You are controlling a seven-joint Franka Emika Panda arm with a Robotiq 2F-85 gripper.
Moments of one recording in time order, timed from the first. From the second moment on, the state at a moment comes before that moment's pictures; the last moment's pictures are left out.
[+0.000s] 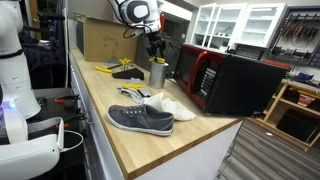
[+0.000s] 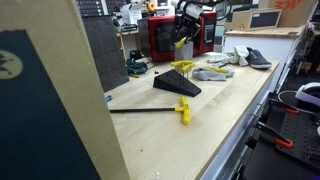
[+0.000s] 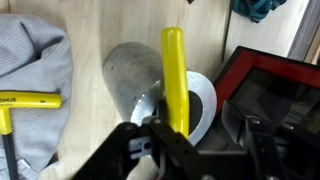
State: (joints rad) arm -0.04 0.05 0.00 -2.22 -0.05 2.74 1.43
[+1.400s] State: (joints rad) arm -0.03 -0.05 0.00 -2.13 -0.01 2.63 1.22
